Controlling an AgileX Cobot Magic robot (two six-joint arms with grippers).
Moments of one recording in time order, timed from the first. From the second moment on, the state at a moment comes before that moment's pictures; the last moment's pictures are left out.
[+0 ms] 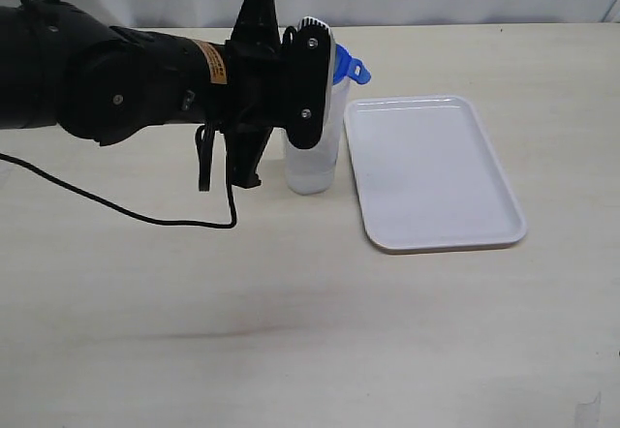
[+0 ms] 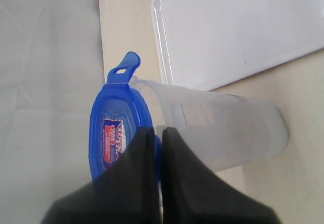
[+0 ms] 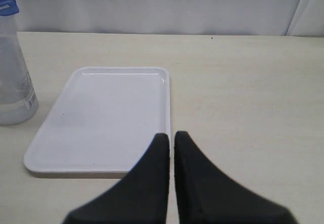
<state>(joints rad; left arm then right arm) -0.74 1.65 -1.00 -0.01 0.04 1.24 0.04 0.00 0.00 -0.03 0.35 0.00</state>
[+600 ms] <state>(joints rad) -0.74 1.65 -1.00 0.08 0.05 1.24 0.04 0.00 0.00 -0.03 0.35 0.00</state>
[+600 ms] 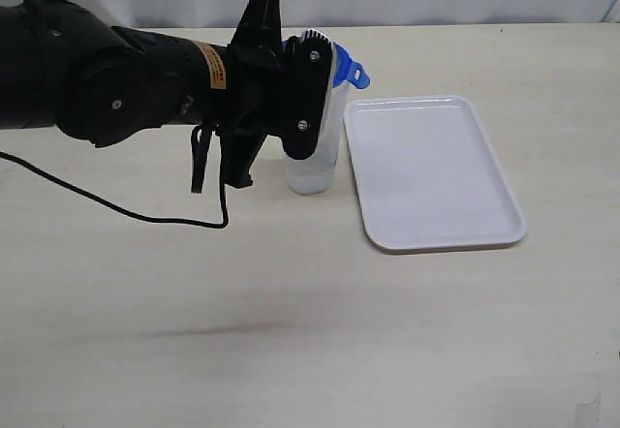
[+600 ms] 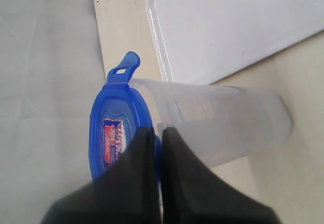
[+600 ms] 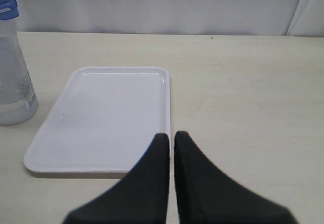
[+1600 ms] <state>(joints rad) -0.78 1.62 -1.00 0.10 0.12 1.23 0.04 0.00 0.00 -0.03 0.35 0.00</state>
